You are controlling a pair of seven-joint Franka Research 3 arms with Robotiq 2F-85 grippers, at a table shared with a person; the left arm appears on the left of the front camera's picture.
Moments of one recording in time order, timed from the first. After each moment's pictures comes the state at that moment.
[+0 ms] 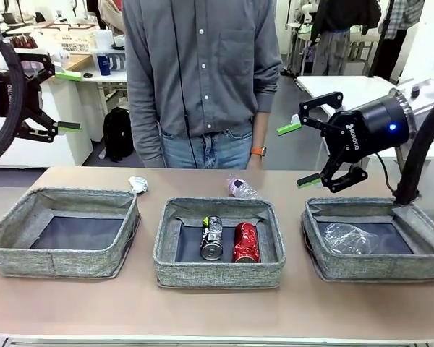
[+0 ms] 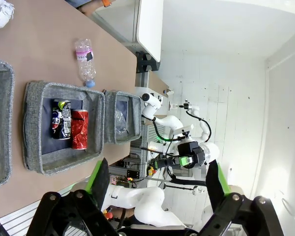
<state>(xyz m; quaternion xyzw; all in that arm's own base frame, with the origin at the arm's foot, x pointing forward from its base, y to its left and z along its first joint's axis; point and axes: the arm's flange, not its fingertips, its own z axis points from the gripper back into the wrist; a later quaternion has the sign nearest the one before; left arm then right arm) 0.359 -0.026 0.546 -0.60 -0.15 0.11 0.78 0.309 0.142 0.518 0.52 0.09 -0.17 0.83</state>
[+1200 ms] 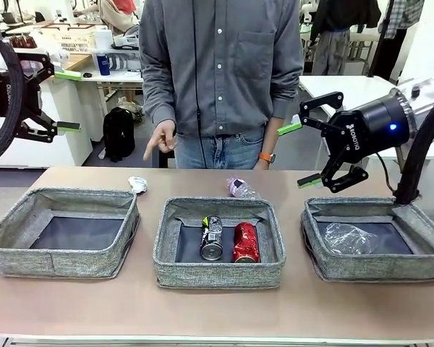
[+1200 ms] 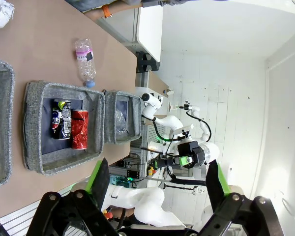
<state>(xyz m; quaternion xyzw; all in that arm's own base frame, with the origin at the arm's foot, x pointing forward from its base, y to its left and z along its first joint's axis) 0.359 -0.026 0.546 -0.60 -0.15 0.11 0.78 0.309 0.141 0.518 0.52 0.09 -0.17 0.83</state>
